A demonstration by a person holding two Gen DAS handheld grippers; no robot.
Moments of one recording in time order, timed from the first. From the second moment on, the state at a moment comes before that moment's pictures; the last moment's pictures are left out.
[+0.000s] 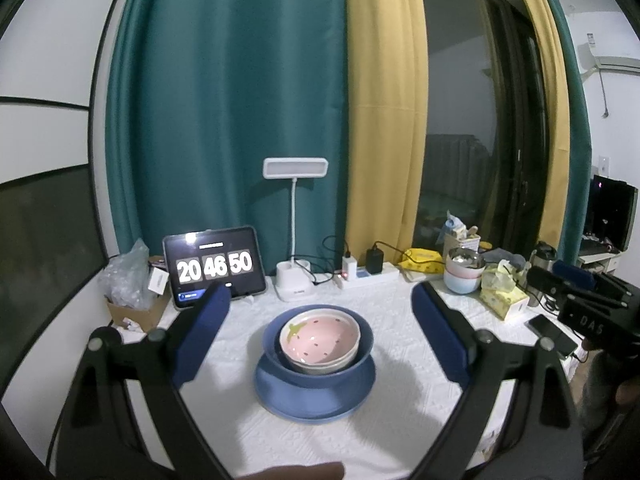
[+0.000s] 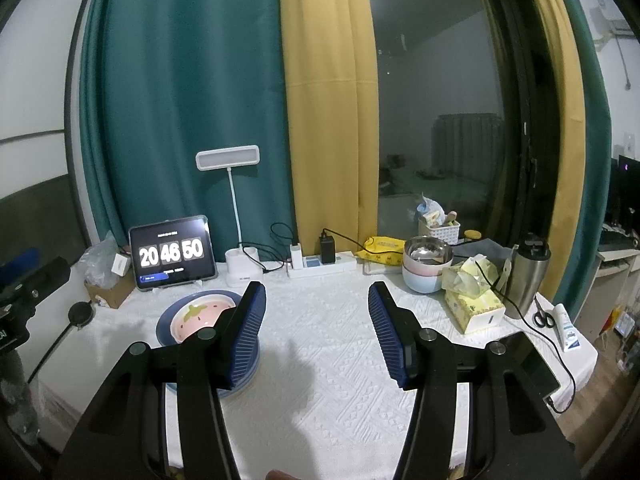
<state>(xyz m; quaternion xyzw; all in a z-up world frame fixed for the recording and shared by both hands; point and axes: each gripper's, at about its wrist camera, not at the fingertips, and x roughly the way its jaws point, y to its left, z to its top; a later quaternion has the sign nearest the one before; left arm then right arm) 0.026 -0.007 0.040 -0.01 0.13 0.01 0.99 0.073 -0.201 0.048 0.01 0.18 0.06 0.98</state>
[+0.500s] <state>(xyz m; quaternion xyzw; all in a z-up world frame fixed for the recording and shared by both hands) 0.025 -0.007 0.040 -0.01 0.12 0.01 0.99 0.074 -0.202 0.049 0.01 0.18 0.06 0.98</state>
